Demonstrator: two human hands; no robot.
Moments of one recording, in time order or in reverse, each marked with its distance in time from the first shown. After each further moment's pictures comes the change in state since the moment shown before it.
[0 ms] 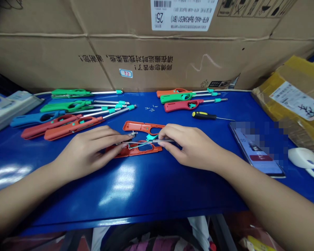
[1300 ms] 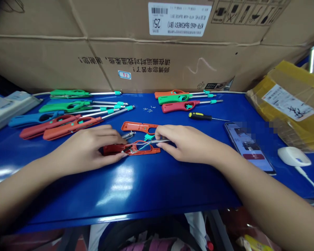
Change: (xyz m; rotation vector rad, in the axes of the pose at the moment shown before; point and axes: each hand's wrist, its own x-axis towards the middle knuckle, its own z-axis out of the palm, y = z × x) left_hand 0.011 -0.003 -0.012 -0.028 -0.259 -0.069; right_hand 0.010 -0.001 -0.012 -0.025 -0.192 0.030
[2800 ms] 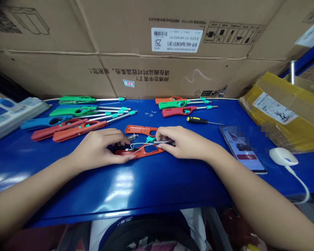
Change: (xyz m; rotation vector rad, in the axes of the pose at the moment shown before) left_hand 0.001 0.000 0.016 -0.032 0.220 -0.052; right_hand 0.004 0.002 0.003 0.146 0.059 -0.028
